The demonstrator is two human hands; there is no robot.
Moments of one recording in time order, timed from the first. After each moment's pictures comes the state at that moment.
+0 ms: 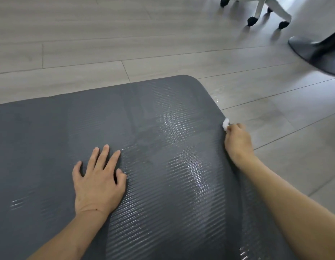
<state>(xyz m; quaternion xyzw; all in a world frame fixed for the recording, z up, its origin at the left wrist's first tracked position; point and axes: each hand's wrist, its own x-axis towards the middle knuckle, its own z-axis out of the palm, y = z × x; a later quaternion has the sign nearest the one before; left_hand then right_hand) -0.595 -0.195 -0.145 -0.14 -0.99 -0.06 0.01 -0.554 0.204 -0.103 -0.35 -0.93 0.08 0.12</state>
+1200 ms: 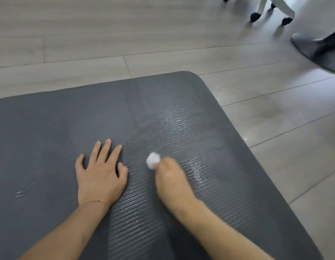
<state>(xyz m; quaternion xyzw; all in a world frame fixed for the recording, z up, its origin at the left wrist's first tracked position) -0.596 -0.195 -0.143 -0.13 -0.99 -0.06 0.00 -0.516 -0.012 -0.109 -0.11 -0.96 0.24 0.04</state>
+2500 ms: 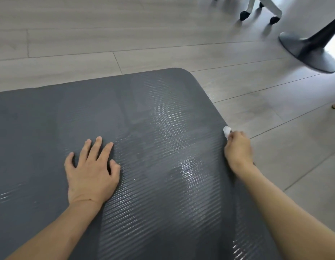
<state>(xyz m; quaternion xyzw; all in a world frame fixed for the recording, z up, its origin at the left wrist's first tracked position) -0.596 -0.192 -0.142 -0.14 -0.99 -0.07 0.01 -0.503 0.185 -0.094 -0.40 -0.90 0.11 0.12</state>
